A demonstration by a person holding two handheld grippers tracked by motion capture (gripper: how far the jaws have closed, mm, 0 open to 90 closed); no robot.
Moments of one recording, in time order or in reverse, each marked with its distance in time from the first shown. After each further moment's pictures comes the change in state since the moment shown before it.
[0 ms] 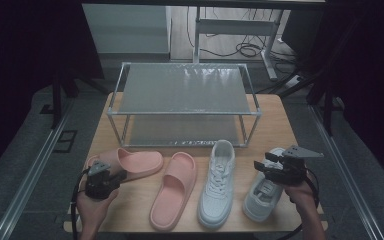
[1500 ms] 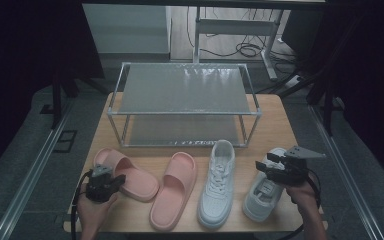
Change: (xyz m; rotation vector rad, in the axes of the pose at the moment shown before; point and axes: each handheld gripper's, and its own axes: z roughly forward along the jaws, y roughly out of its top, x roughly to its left) left arm 0.008 -0.019 -0.001 0.078 0.059 0.002; right arm -0.003 -0.002 -0.003 0.002 -0.005 0.008
